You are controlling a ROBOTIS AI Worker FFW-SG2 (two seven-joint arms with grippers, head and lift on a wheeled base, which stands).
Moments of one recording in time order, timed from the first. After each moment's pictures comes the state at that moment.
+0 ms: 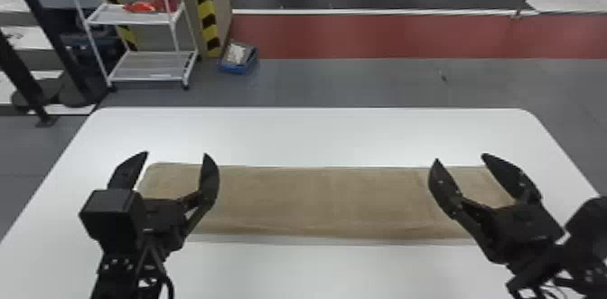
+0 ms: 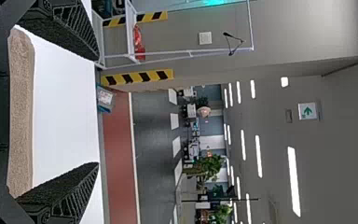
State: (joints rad) left arm 0.45 0.26 -0.13 -2.11 0.07 0.09 0.29; right arm 0.49 -0.15 -0.08 -2.13 -0.23 0.10 0.19
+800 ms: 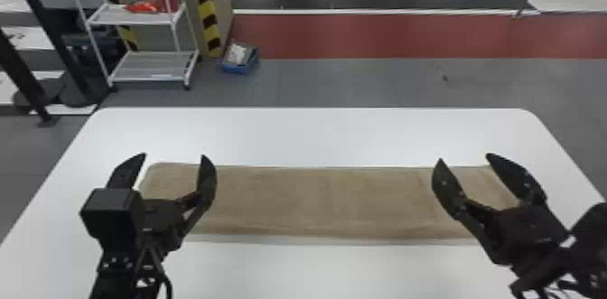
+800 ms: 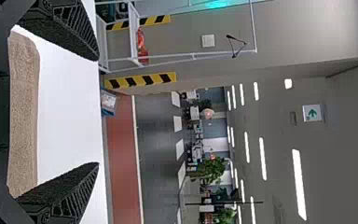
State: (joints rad) left arm 0.44 0.26 -0.12 -2.10 0.08 0.10 0.30; right arm 0.50 -0.15 -0.08 -2.13 -0.22 0.06 0.19
